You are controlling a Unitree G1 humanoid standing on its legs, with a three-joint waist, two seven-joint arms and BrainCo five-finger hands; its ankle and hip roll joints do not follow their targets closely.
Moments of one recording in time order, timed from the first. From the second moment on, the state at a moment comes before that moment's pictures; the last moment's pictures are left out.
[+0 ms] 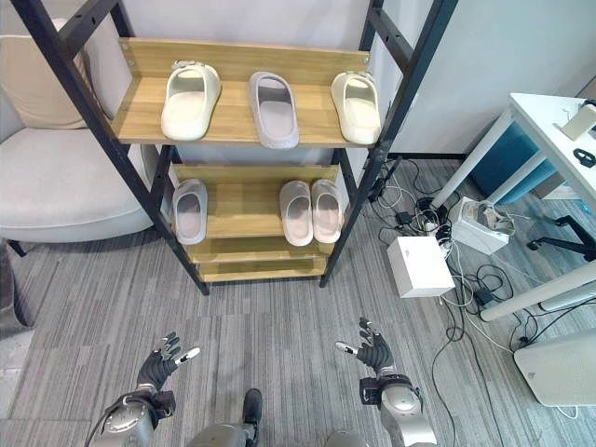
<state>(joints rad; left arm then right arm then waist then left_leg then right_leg) 0.10 0.28 -0.16 0.64 -0.43 -0.19 0.09 0.01 -0.25 0.18 0.56 0.26 -0.13 -0.07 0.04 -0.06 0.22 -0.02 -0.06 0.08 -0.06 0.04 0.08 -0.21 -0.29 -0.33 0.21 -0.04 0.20</state>
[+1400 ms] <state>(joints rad) 0.08 0.31 -0.16 0.67 -0.41 -0.17 0.09 0.02 -0.23 0.15 0.62 0.27 -0.12 -0.08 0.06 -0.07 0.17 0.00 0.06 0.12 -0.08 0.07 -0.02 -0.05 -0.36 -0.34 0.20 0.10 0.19</state>
